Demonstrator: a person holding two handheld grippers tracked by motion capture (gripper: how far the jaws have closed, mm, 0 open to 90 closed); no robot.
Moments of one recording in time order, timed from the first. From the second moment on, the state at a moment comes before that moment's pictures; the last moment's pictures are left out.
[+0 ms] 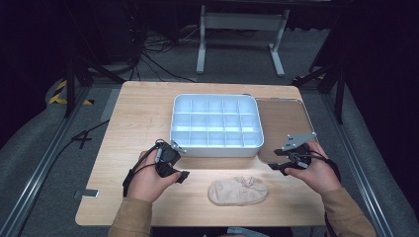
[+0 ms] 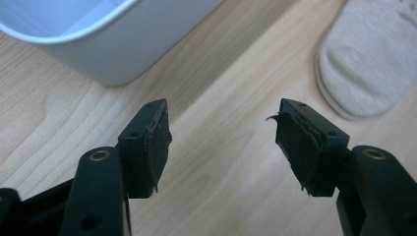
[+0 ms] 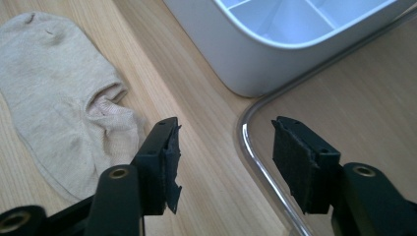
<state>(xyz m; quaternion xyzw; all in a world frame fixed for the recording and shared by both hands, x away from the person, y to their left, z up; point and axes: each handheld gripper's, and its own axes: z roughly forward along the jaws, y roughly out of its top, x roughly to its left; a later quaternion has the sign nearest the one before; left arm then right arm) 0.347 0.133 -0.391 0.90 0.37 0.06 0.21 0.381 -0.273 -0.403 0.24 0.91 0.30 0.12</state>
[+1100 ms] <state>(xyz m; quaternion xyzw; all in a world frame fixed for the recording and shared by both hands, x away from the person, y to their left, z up) 0.327 0.079 -0.357 0.92 0.32 0.02 0.24 0.363 -0.278 -0.414 0.26 0.90 0.34 0.12</state>
